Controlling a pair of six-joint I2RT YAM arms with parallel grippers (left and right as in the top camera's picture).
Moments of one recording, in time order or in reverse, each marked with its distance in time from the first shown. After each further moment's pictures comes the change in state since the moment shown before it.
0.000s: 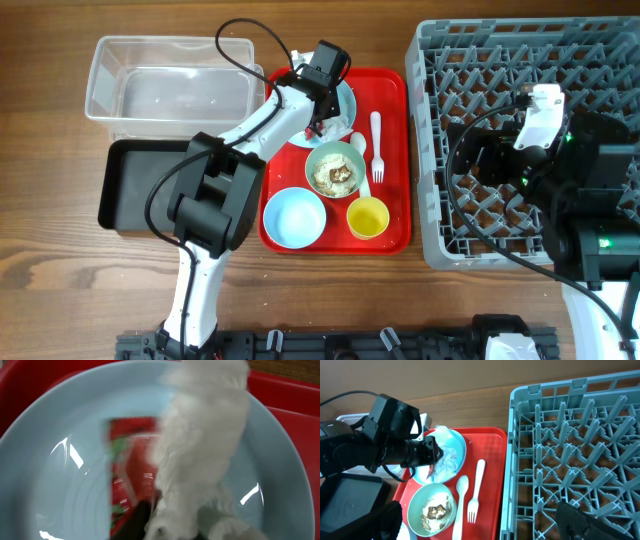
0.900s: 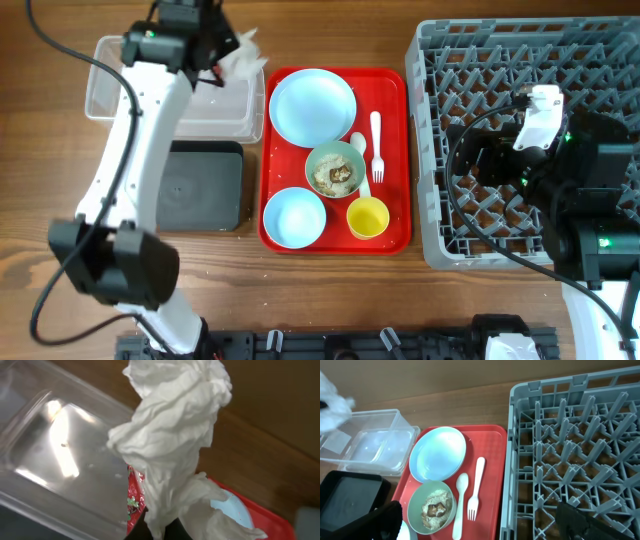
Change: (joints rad) left arm 0.343 -0.401 0.125 -0.328 0.000 -0.002; right arm 0.000 0.000 0.000 -0.011 0.000 0.000
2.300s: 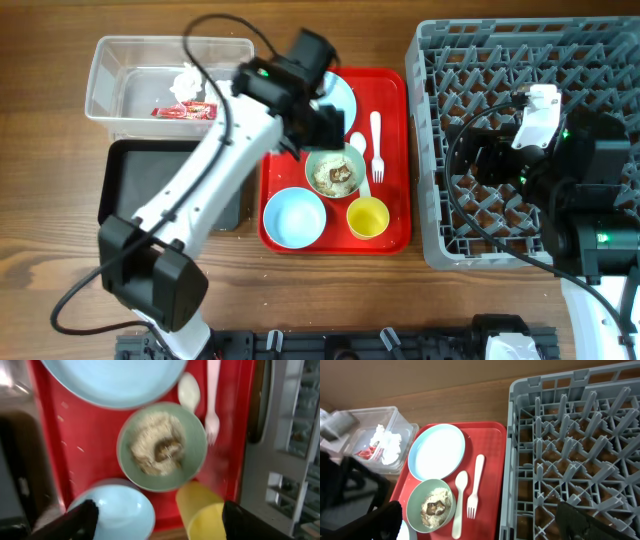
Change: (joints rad) left arm -0.393 -0.036 -0.120 -0.305 0.326 0.090; right arm 0.000 0.015 0.000 -0.005 0.000 0.000
